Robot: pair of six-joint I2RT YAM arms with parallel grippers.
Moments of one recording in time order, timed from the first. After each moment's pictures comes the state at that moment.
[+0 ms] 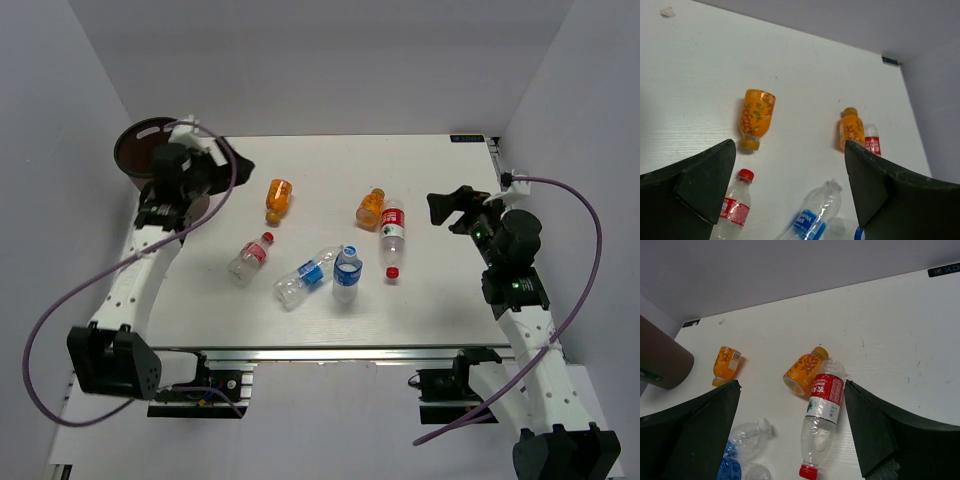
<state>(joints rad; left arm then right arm) -0.08 1.25 1.15 -0.18 0.24 -0.47 0.10 0.77 0.72 -0.01 -0.16 0.39</state>
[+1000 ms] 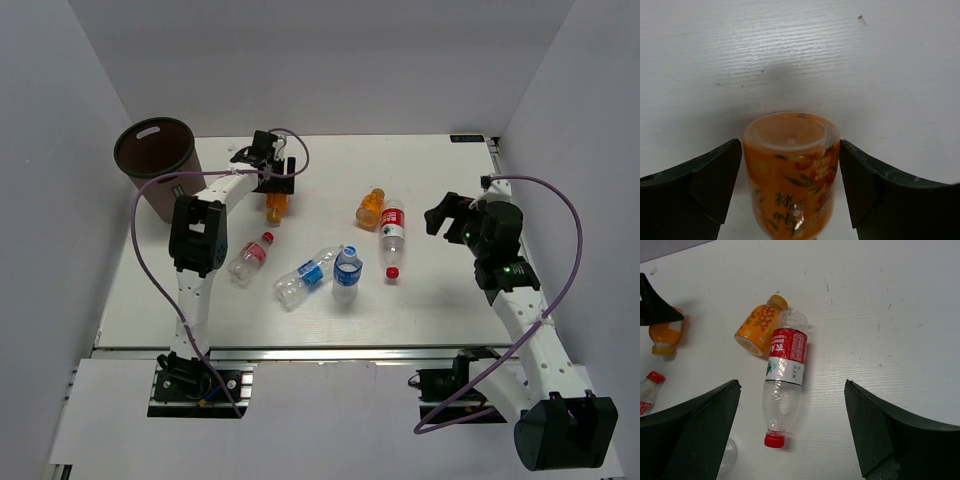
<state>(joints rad) -0.29 2.27 1.87 -0.48 -0.01 -0.15 0.10 0.90 0.72 -0.16 -0.11 0.30</state>
